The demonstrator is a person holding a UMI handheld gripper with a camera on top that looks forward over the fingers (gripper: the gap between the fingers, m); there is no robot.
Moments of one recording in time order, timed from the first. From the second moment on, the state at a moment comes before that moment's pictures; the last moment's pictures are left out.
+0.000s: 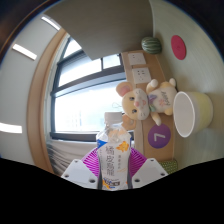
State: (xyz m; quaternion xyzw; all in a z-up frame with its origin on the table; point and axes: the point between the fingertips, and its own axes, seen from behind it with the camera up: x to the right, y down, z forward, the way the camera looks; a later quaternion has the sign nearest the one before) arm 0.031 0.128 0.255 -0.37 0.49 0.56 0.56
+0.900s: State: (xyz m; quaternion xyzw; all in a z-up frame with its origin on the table) arm 0.316 0.141 0.148 -0.72 0.19 -0.16 0.64
